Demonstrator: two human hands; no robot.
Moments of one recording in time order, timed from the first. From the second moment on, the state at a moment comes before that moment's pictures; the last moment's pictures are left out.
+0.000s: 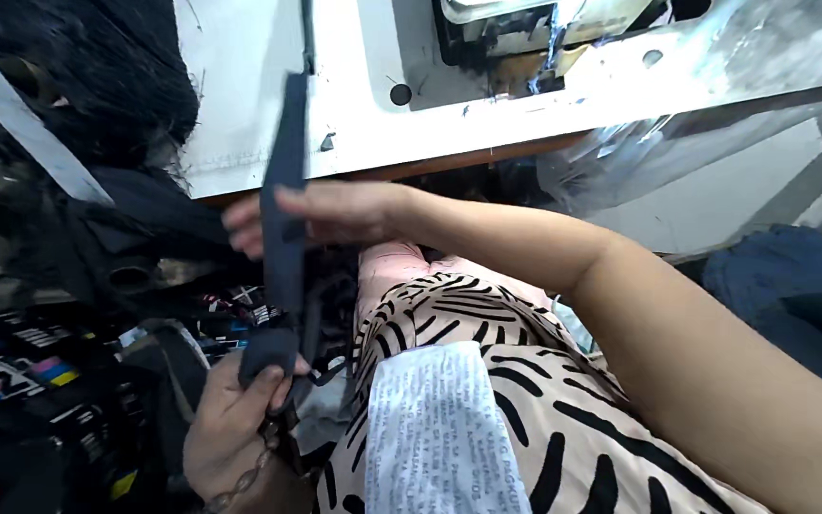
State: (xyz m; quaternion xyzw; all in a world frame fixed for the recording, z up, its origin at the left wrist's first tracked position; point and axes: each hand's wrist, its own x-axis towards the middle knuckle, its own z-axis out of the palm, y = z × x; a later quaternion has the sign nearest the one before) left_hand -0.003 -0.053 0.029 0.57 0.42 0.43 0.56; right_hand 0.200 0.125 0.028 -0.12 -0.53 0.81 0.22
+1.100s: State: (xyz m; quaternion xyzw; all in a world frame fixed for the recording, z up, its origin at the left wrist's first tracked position) left_hand 0.005 -0.006 -0.012 0.52 0.56 0.35 0.54; right_hand 0.186 0.073 -0.001 -0.22 -0.64 0.68 0.29
